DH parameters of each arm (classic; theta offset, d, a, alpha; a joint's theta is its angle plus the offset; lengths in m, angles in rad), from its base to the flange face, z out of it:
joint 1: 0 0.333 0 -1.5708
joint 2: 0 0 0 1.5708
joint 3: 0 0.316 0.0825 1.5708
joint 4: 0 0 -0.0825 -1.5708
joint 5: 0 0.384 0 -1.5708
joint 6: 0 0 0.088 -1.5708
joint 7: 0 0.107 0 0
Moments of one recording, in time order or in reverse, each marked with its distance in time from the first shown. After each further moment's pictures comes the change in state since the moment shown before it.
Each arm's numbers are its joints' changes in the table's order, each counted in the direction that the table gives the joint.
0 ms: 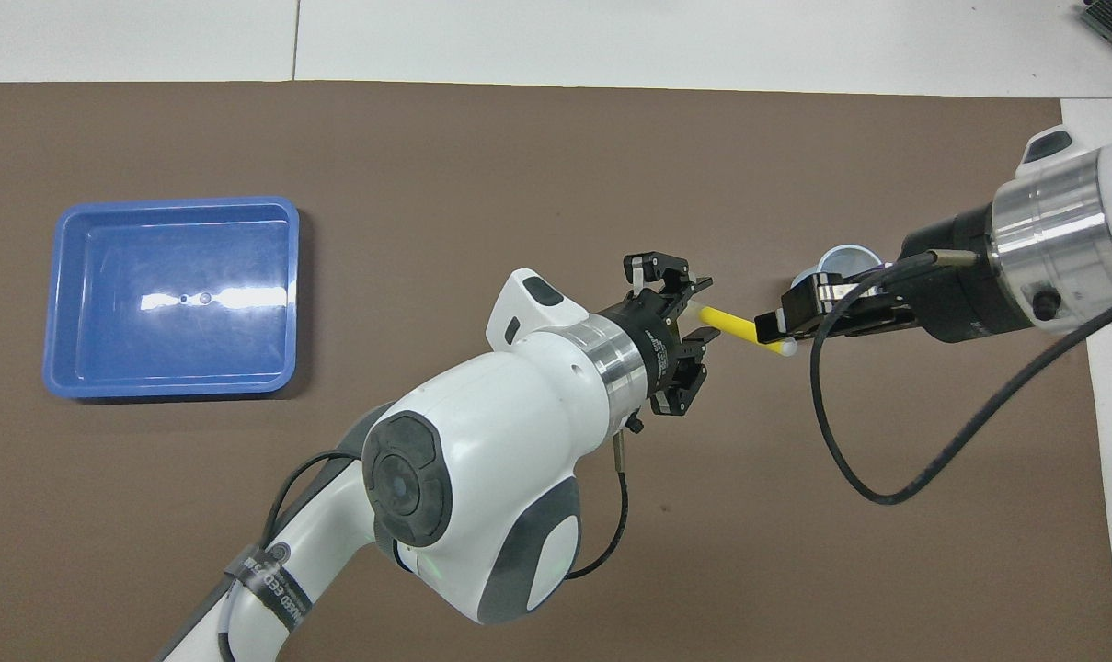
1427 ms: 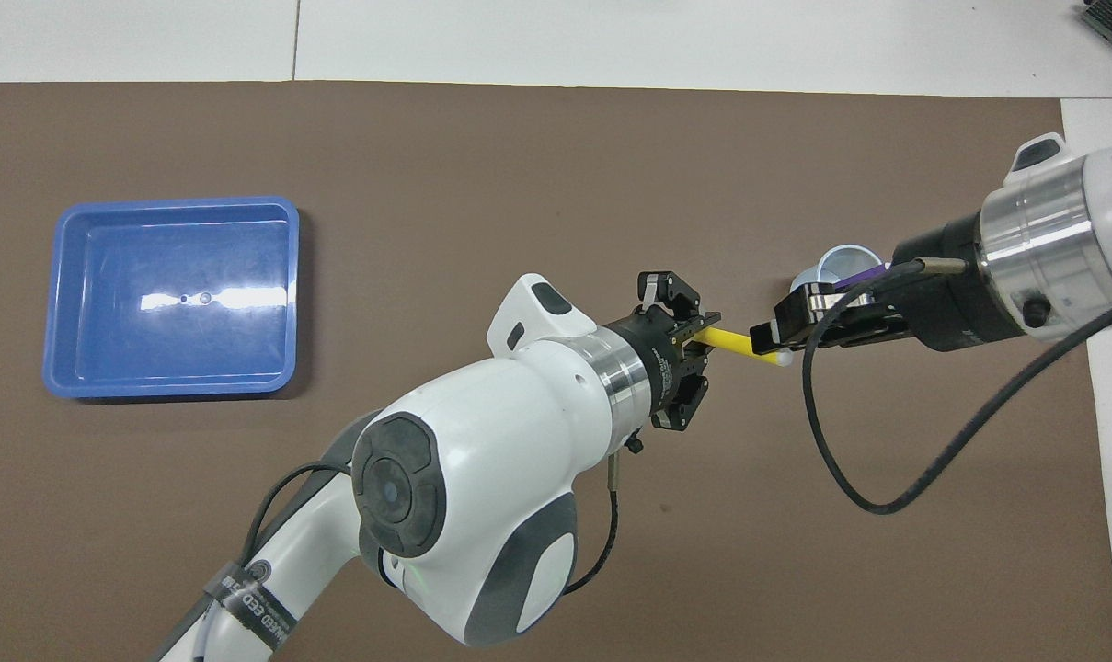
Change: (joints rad) left arm 0.000 -0.035 -0.002 0.000 0.000 0.088 0.056; right arm 0.011 -0.001 -0.001 0.002 -0.007 0.023 0.021
